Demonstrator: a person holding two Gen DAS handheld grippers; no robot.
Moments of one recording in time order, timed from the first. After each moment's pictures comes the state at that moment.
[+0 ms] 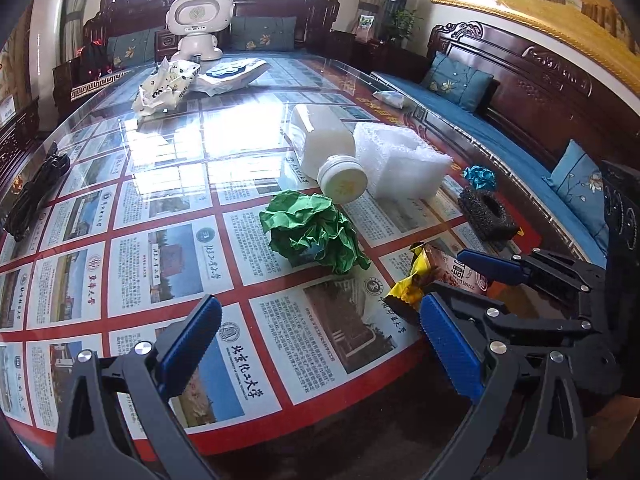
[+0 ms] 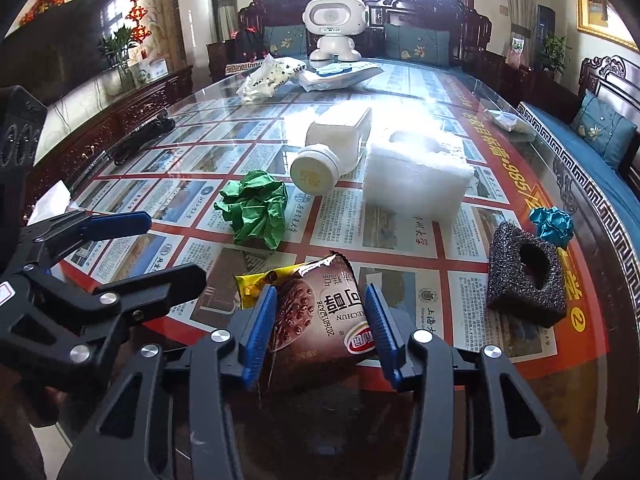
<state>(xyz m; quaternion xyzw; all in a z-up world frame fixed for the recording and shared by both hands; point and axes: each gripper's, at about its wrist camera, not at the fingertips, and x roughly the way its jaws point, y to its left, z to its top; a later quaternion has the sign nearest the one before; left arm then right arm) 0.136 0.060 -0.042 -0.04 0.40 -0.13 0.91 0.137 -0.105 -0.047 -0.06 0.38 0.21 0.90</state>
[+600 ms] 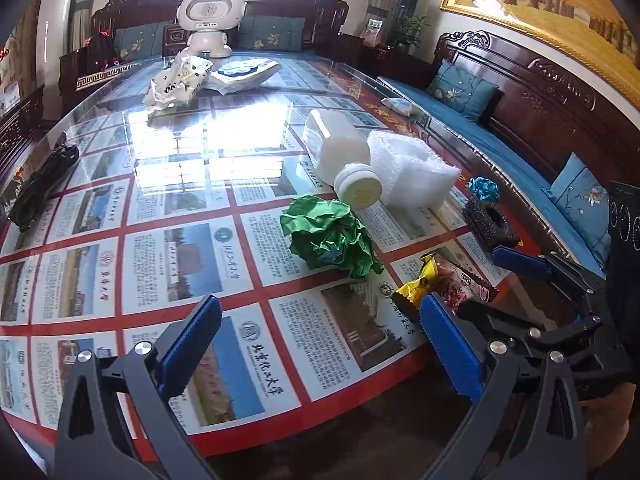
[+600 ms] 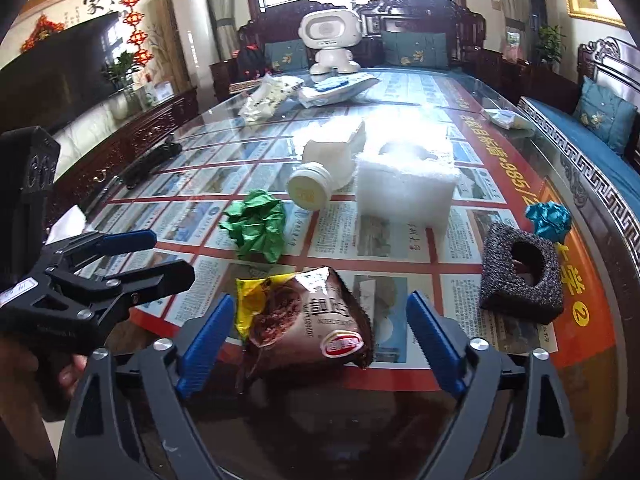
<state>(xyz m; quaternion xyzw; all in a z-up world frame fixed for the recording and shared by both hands) 0.133 0.077 -0.037 -0.06 0.39 -0.13 0.91 0.131 -0.115 -0.037 -0.03 0.37 0.24 0.90</state>
